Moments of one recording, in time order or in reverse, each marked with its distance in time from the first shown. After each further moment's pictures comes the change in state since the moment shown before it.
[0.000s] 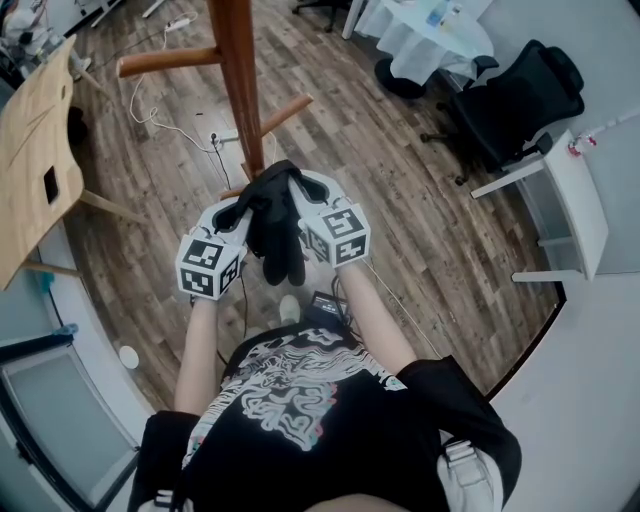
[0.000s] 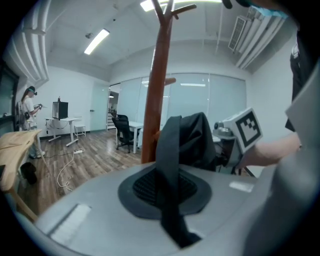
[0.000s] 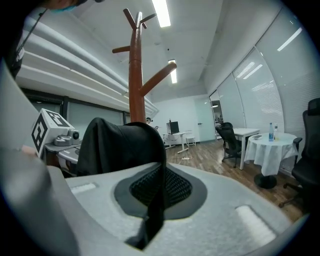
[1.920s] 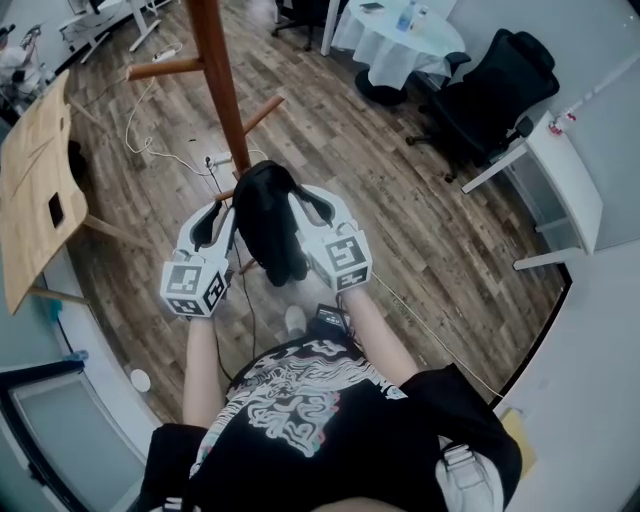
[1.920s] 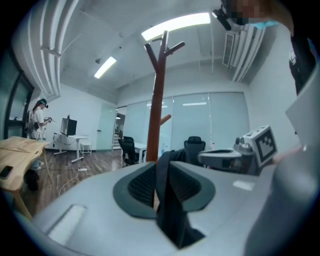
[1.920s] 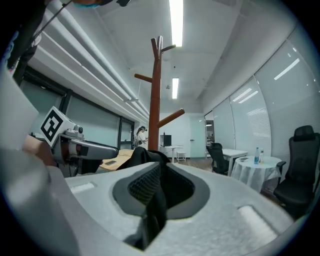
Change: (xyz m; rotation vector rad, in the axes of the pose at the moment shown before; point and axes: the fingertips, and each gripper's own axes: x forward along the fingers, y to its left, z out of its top) left arm -0.079 -0.016 0.040 0.022 -0.265 0.086; right arm -0.095 0.039 0.034 -0.141 -0.150 -0.128
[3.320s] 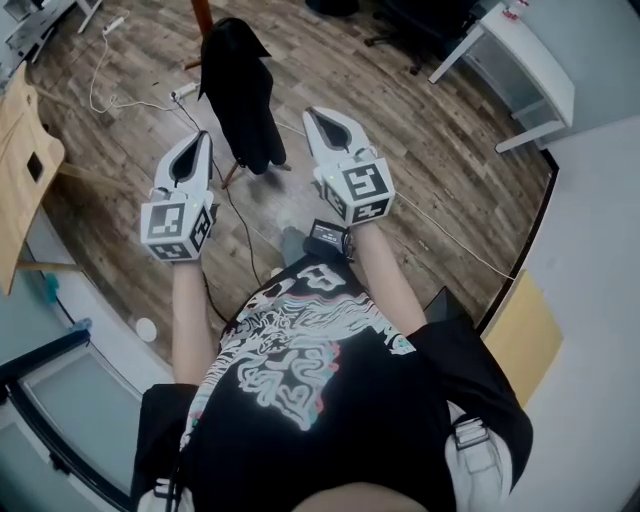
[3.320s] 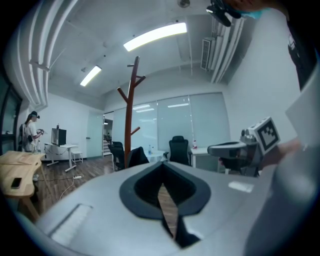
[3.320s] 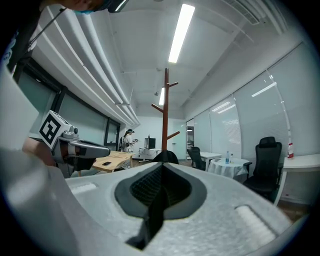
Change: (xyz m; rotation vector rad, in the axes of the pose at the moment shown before) left arm -0.216 -0.116 -0.020 0.110 -0.025 -0.123; right arm -0.238 0.142 0.006 -0.003 -0.027 -0.249
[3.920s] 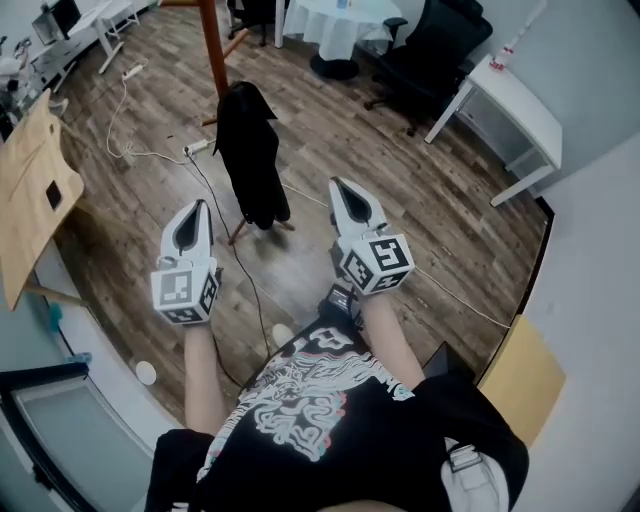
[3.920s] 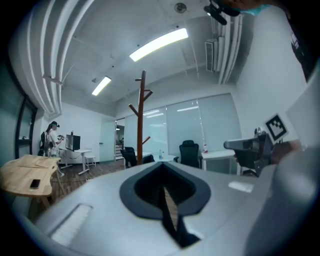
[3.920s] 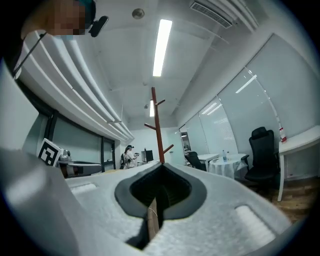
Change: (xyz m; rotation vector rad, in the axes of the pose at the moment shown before) left arm -0.065 -0.021 0.031 0.001 -0.044 0.130; right arm -0.085 -0.011 0.047 0.200 -0.123 -0.049
